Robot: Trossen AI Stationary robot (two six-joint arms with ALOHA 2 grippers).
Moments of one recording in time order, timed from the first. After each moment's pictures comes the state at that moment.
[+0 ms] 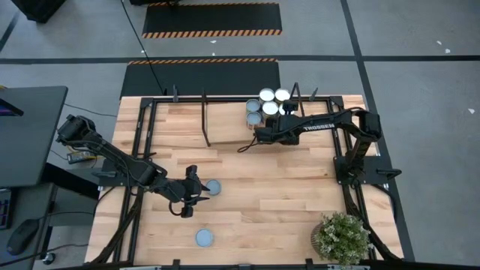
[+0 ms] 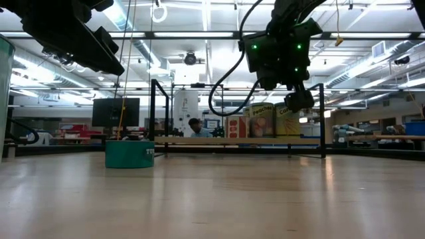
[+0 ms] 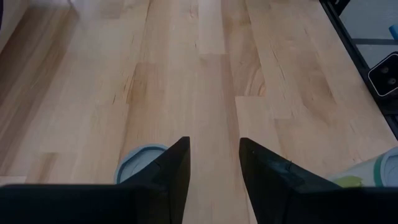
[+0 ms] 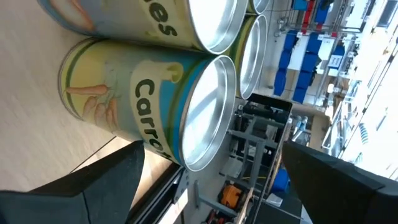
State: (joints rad) left arm -0.52 1.22 0.62 -0.07 -0.38 -0.35; right arm -0.19 1.78 1.27 -1.21 1.06 0.11
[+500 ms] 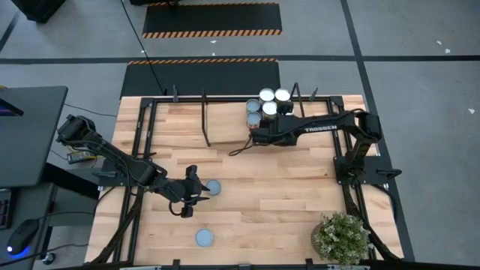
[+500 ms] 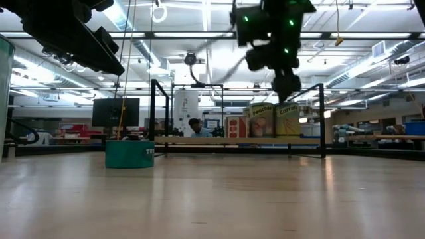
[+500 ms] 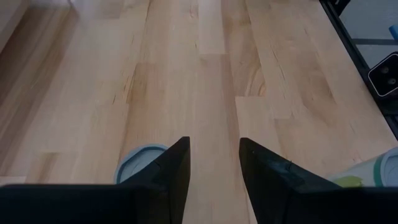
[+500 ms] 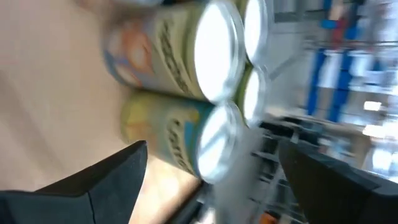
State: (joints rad) left arm -0.52 1.22 0.62 -0.07 -0.38 -0.36; right arm -0.12 1.78 1.41 -1.24 0.94 0.11
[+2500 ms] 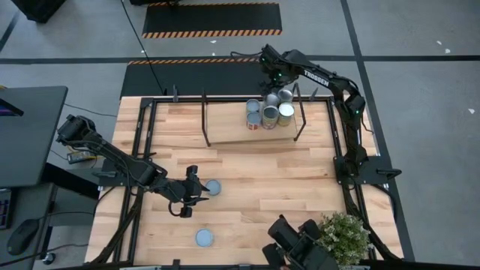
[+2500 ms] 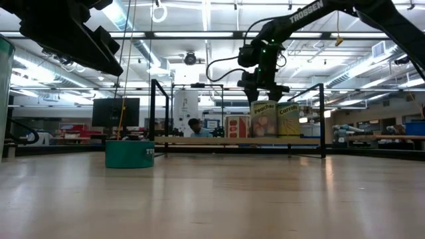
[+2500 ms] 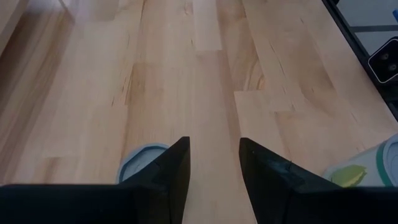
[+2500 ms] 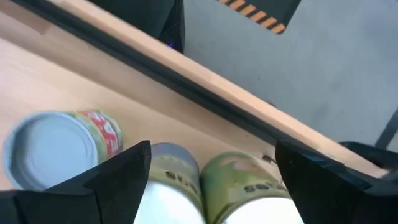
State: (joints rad) left arm -0.52 1.22 0.62 -0.08 -0.37 -0.30; right arm -0.77 2.04 1.94 -1.14 0.10 0.29
